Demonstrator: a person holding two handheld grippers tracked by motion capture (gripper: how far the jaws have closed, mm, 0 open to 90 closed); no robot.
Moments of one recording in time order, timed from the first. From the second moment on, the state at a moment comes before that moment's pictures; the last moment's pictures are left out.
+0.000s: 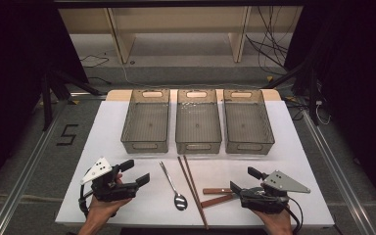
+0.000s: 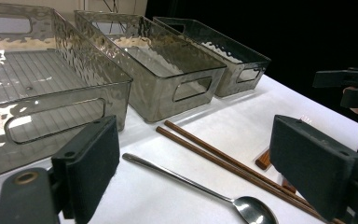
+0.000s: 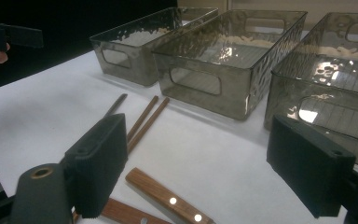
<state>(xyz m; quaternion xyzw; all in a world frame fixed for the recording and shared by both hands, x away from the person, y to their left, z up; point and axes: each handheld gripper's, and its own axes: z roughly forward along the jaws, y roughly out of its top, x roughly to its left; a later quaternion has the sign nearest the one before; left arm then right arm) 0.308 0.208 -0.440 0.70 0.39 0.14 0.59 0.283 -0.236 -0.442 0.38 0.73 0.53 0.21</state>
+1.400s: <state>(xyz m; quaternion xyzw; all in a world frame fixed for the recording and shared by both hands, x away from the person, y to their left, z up) 0.308 0.209 -0.440 0.69 0.39 0.14 0.59 0.325 -0.165 -0.414 0.41 0.82 0.36 0.13</state>
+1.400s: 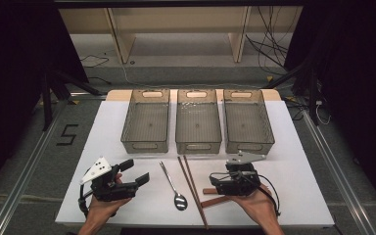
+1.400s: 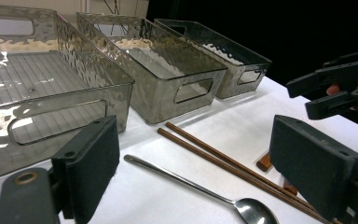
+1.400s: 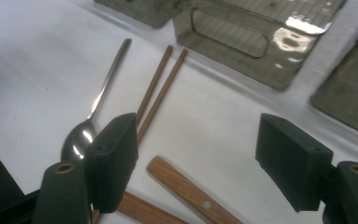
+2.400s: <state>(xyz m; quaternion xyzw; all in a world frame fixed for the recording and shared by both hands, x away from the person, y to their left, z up) 0.308 0.209 -0.439 0.69 0.39 0.14 0.59 0.354 -0.098 -0.444 0.40 0.88 0.25 0.06</state>
